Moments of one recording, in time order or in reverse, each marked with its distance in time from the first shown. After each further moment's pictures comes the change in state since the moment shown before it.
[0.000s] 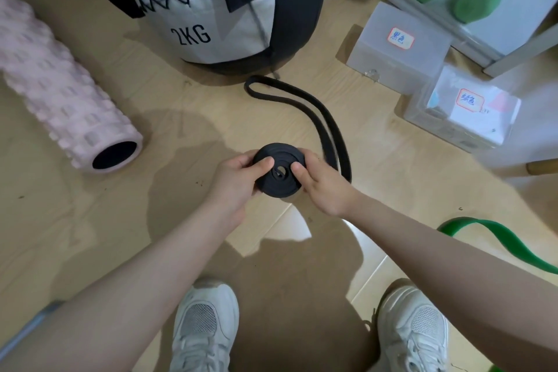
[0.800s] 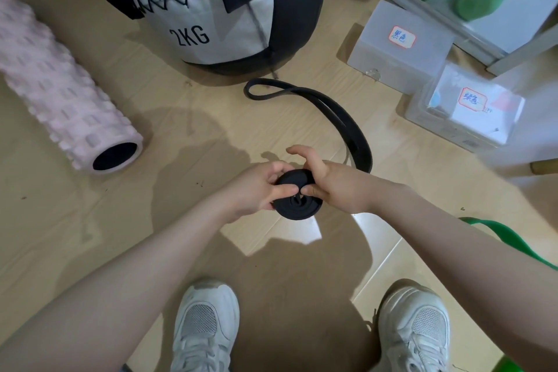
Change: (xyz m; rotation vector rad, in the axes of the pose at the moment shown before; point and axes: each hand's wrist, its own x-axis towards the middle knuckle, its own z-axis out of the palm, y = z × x) left_hand 0.002 0.006 0.006 0.591 -0.479 -0.052; right_hand -0.004 -0.001 -0.031 -0.385 -0.323 -0.157
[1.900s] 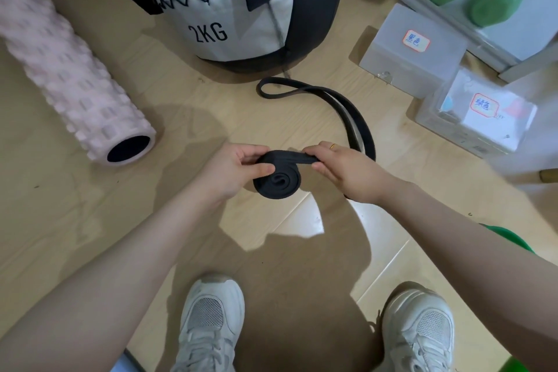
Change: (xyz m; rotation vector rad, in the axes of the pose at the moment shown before) left_hand -0.015 -0.006 -0.037 -0.053 0.341 0.135; right_hand 0.010 0.009 -0.002 -0.172 0.244 -0.082
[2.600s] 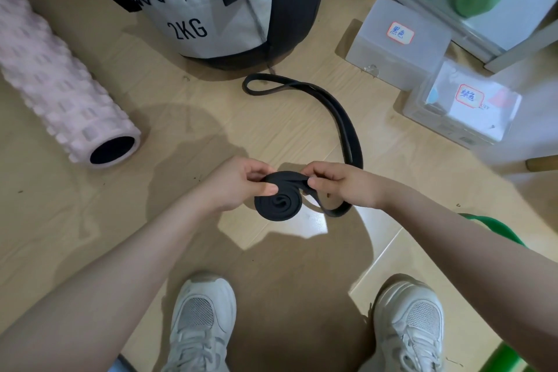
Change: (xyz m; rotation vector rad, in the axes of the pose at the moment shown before) left_hand -0.003 -0.007 0.018 0.162 -0.254 -0.078; right_hand -0.025 0.016 0.006 0.683 -0.283 0.303
